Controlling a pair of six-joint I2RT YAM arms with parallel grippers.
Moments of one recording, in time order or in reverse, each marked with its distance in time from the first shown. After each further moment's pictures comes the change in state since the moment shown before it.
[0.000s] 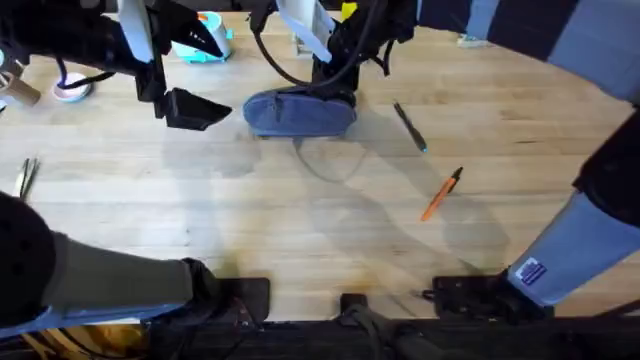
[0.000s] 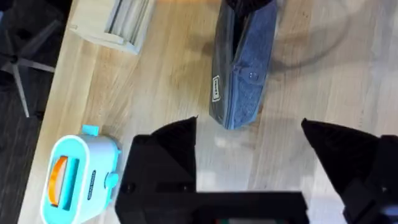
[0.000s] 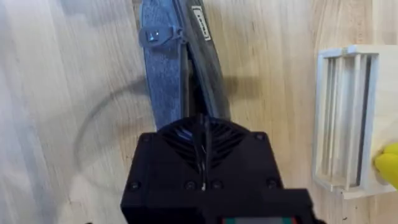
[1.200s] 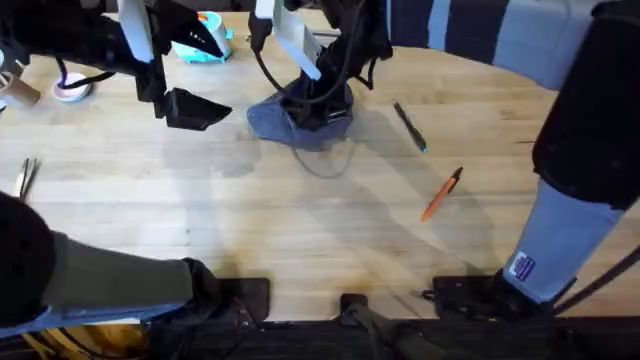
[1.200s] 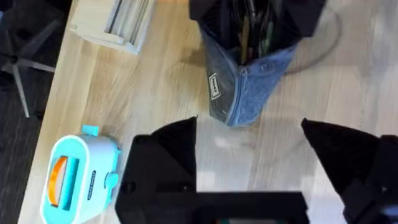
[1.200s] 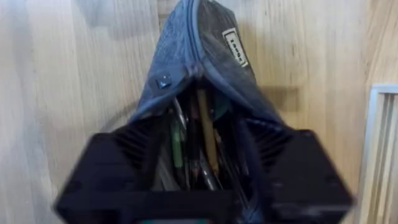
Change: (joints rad) left arm 0.000 0.000 0.000 0.000 0.000 0.000; right arm 0.008 0.121 0.001 0.054 -0.146 -0.004
